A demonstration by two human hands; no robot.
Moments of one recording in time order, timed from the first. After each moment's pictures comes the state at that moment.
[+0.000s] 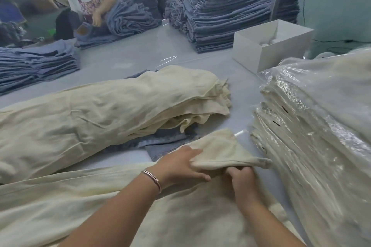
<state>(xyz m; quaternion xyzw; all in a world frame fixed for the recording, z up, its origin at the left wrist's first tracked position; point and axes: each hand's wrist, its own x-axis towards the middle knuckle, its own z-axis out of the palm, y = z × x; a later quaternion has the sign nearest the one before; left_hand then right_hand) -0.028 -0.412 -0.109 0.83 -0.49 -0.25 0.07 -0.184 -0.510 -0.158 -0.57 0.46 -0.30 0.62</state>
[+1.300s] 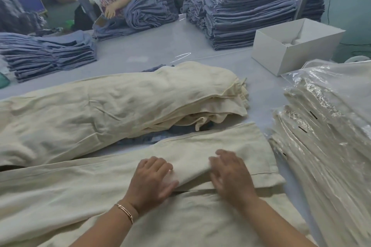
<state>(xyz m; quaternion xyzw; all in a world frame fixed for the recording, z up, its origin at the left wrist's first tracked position) 0.005 -0.300 -0.167 0.82 -0.55 0.12 0.10 -0.152 -0.501 -0.162 -0.96 0.17 -0.16 0.15</state>
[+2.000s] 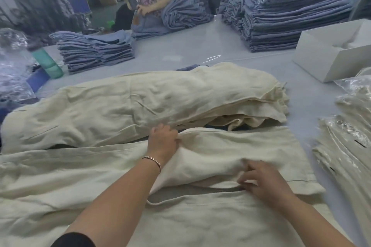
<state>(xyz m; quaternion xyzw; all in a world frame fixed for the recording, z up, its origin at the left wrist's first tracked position) 0.092 -0.309 -0.135 0.93 -0.35 0.13 -0.03 -0.142 -0.514 -0.153 -0.97 0.07 -0.06 0.22</state>
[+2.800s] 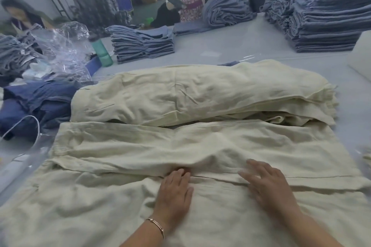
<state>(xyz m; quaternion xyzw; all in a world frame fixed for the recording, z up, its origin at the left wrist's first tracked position) -0.052 -0.162 -0.189 0.95 -0.29 0.11 0.06 -0.137 -0.421 -0.162 -0.98 0.01 -0.13 0.11</state>
